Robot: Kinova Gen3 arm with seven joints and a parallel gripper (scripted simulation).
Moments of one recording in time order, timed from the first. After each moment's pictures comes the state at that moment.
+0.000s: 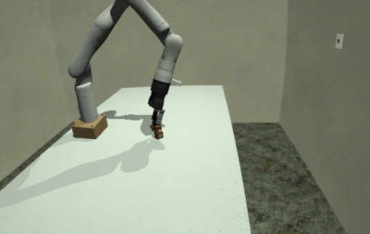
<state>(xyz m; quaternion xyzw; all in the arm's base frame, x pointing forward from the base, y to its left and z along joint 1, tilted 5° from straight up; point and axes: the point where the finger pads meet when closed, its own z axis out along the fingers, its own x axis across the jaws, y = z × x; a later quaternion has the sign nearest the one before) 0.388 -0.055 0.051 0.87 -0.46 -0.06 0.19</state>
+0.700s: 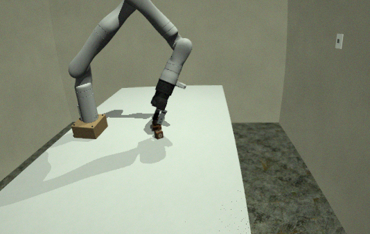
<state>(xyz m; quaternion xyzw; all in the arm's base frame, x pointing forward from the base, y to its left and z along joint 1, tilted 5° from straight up) 0.392 -0.050 0.048 0.85 -0.45 -0.08 0.25</state>
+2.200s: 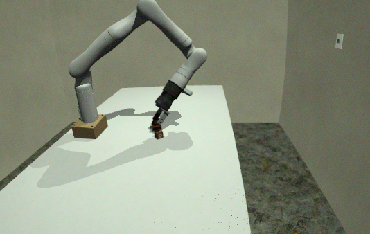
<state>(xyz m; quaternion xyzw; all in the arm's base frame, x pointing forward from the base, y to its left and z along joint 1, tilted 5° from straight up) 0.394 -0.049 0.045 0.81 -0.43 -0.14 0.36</state>
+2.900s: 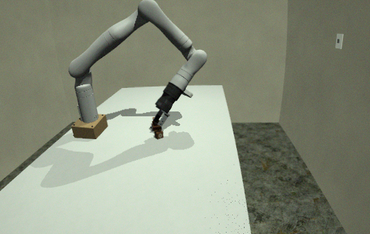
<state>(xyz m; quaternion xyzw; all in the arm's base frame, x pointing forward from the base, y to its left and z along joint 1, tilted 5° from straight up) 0.396 -0.049 0.036 0.82 -0.43 -0.14 0.36</state>
